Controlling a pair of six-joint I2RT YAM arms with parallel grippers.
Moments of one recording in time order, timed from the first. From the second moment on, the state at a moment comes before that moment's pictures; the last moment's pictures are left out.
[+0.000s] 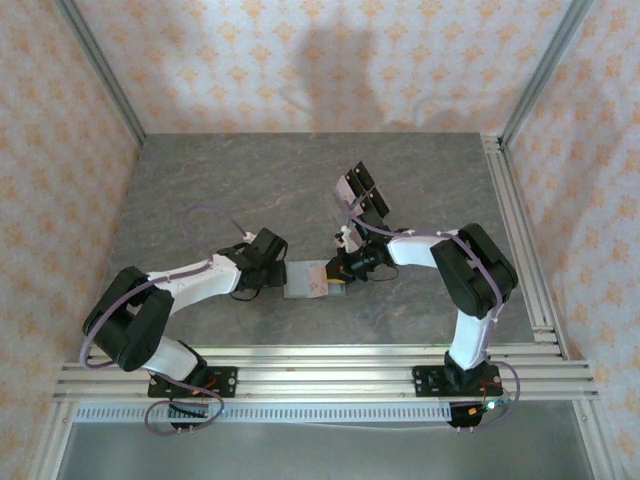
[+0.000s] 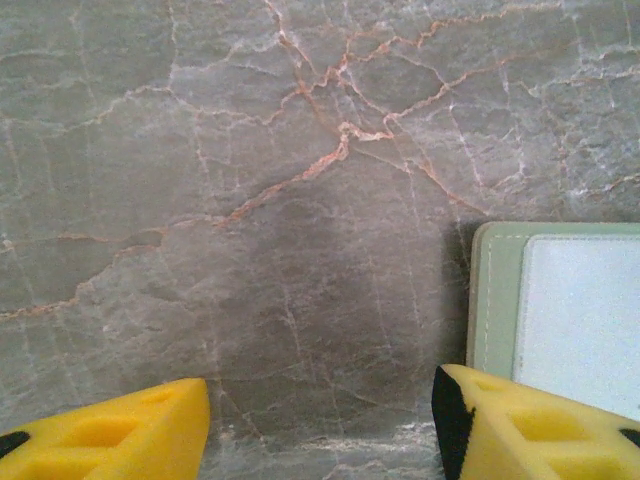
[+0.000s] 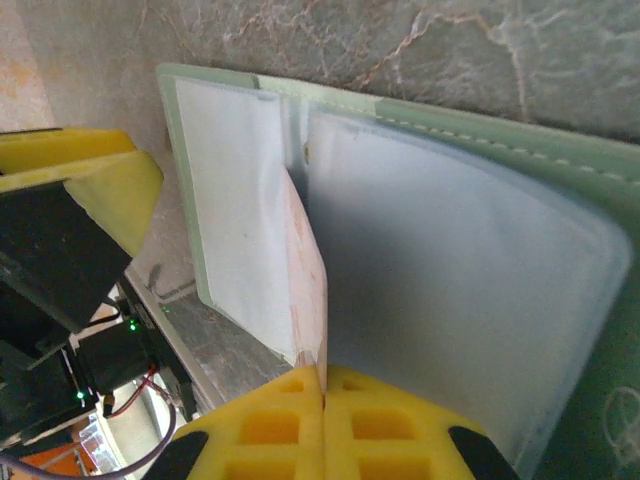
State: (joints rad) left arm -0.56 1.48 0.72 -0.43 -0.18 -0.70; right arm 0.55 1.84 0.93 -0.18 -0.80 0.62
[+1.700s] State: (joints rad) left arm -0.58 1.53 0.72 -0.40 -0.22 -0.70; right arm 0.54 1.86 0.87 0.03 -0.83 0.74
